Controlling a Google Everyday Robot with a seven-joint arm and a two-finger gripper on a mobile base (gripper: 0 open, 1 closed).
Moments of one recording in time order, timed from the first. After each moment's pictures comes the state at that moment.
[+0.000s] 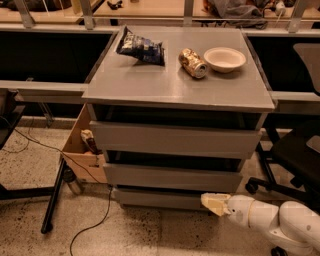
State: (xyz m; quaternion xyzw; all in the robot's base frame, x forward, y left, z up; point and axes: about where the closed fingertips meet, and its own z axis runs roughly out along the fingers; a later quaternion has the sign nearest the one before) arm 0.489 -0.165 0.550 -0.16 0.82 0.39 0.40
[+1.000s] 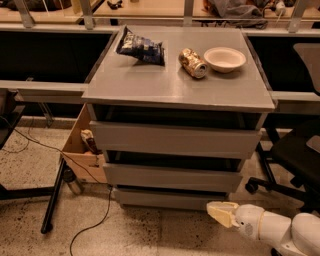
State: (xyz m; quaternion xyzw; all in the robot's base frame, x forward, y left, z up) arm 0.447 -0.179 0.563 -0.20 0.81 0.37 0.41
